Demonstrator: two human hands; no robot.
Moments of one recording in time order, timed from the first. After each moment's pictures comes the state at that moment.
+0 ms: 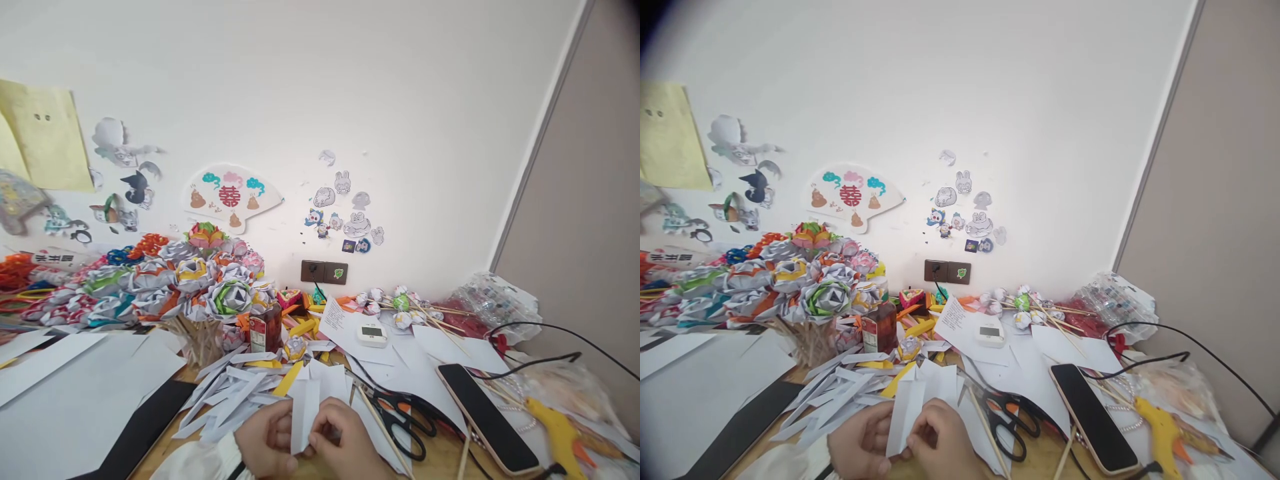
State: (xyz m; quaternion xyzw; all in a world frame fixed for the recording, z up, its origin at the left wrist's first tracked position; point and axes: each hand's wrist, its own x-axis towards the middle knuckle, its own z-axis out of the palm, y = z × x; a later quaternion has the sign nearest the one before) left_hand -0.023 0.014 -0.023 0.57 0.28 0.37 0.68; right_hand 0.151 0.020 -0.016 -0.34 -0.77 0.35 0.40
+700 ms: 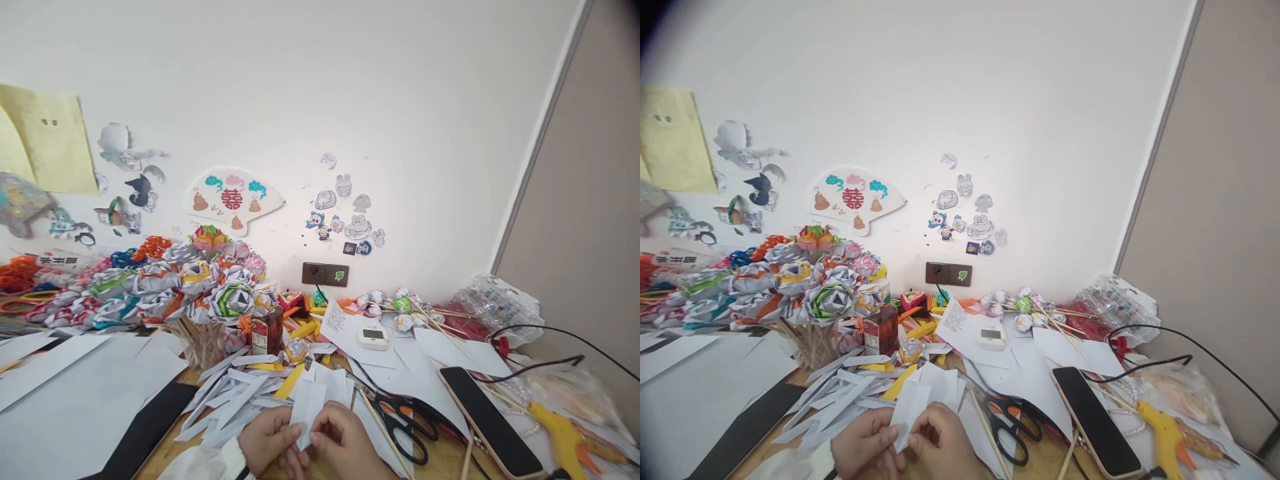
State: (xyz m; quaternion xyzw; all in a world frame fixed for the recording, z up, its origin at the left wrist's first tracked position) left_hand -0.013 0.014 -0.023 0.53 0.40 0.36 0.66; right_hand 0.149 0.027 -0.025 -0.33 -0.73 0.41 0.43
